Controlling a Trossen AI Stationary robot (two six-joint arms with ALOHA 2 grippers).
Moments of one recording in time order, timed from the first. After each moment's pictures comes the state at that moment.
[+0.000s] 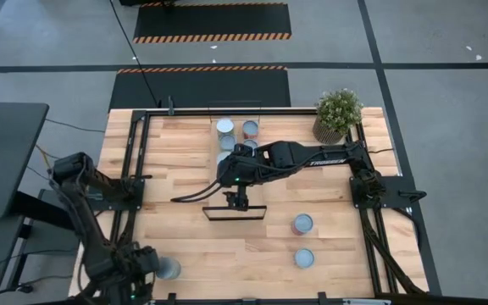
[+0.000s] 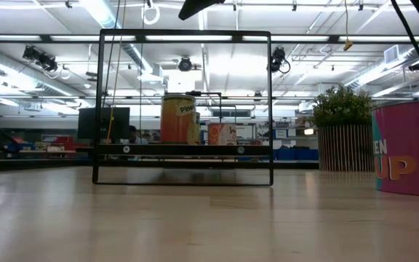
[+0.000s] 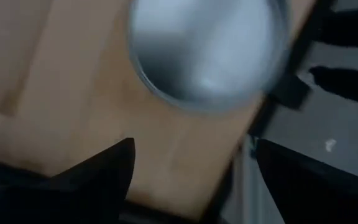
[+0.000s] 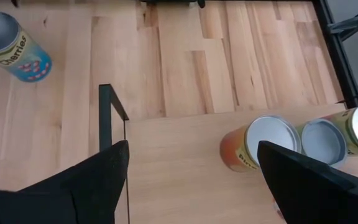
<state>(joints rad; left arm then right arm) -1.19 1.60 1.16 -0.91 -0.13 -1.61 0.16 2.10 2.35 -1.18 0.23 0.15</state>
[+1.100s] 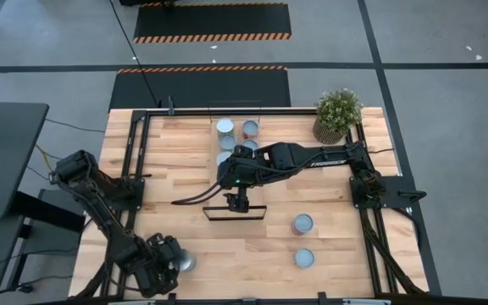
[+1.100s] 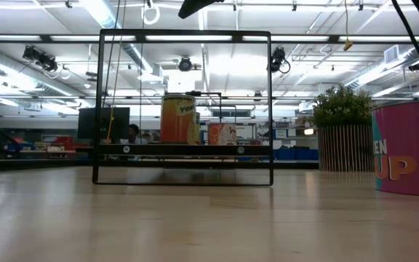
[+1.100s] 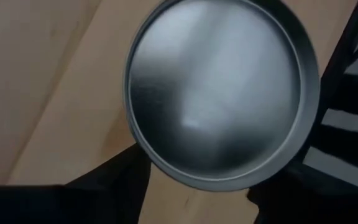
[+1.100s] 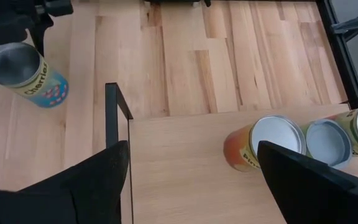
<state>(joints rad) -1.00 1.60 1.01 -0.64 -0.27 -1.46 0.17 2.10 2.35 -1.18 0.23 0.16</state>
